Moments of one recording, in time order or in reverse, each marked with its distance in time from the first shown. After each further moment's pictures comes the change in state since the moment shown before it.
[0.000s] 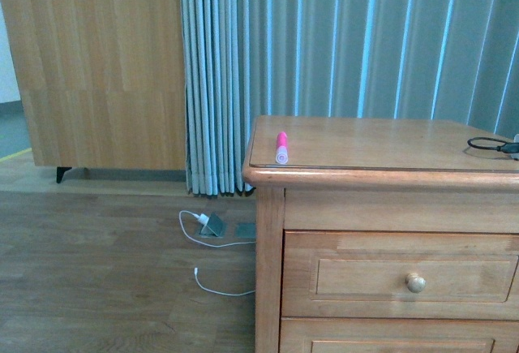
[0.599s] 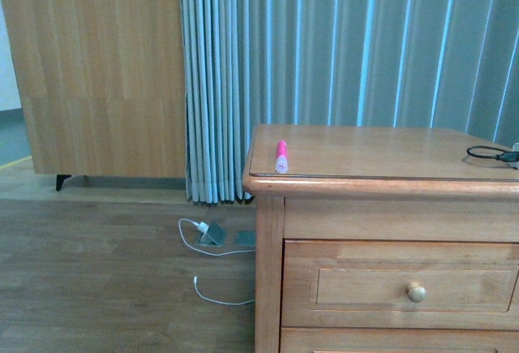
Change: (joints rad) left arm 0.000 0.000 0.000 0.000 0.000 0.000; right arm 0.000 0.000 0.000 0.000 0.000 0.000
